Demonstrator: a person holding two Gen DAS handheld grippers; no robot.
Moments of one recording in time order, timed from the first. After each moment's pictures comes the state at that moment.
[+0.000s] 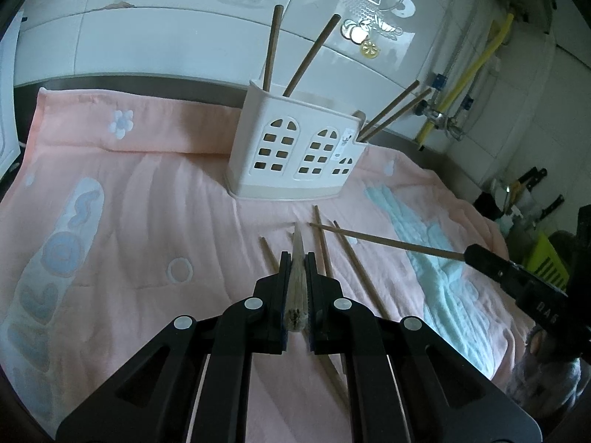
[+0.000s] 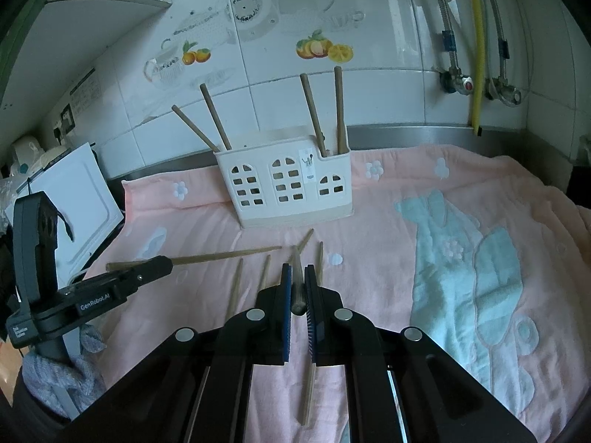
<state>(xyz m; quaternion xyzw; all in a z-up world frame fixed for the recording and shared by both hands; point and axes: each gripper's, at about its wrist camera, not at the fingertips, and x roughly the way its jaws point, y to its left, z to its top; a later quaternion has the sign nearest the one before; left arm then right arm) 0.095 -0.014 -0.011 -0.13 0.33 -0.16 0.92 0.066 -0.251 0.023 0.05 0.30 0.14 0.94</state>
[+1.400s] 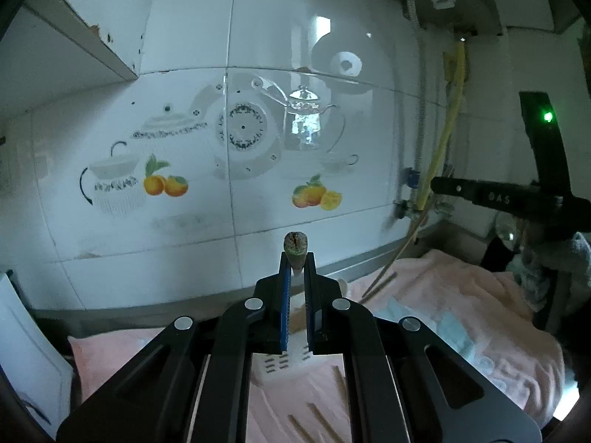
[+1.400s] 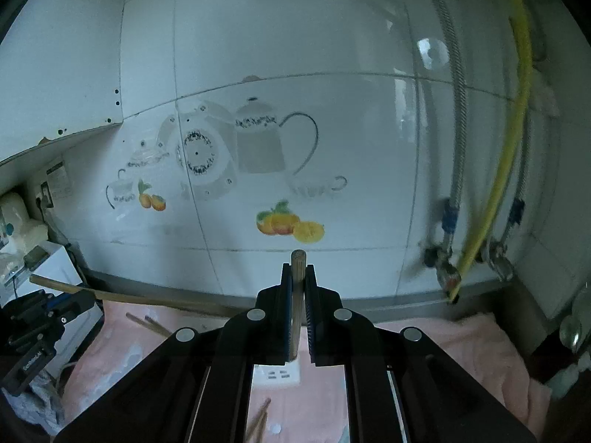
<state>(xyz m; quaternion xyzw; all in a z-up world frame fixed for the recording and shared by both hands) 0.156 -0.058 0.192 0.03 0.17 -0.15 0.97 0.214 -0.298 0.221 0.02 0.21 0.12 0.97</state>
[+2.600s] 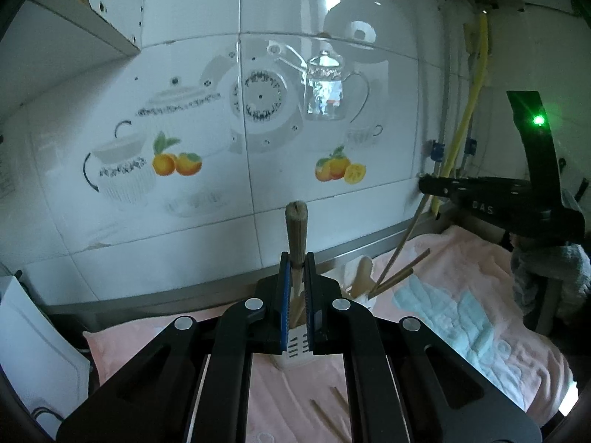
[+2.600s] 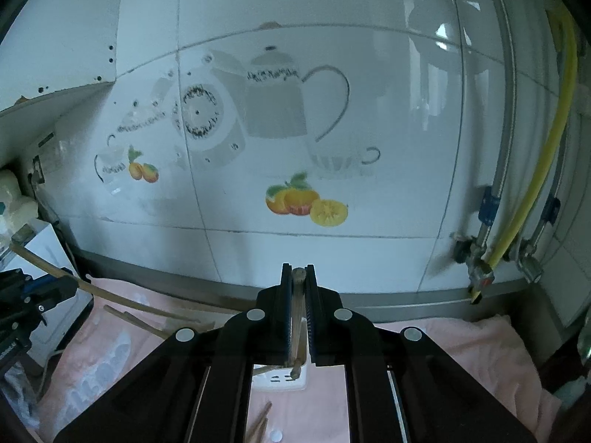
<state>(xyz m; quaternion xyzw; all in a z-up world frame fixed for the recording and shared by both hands) 0.179 -0.050 0.183 0.05 0.23 -0.13 0.96 0.252 -0.269 0.191 -0.01 0.24 0.14 0.96</state>
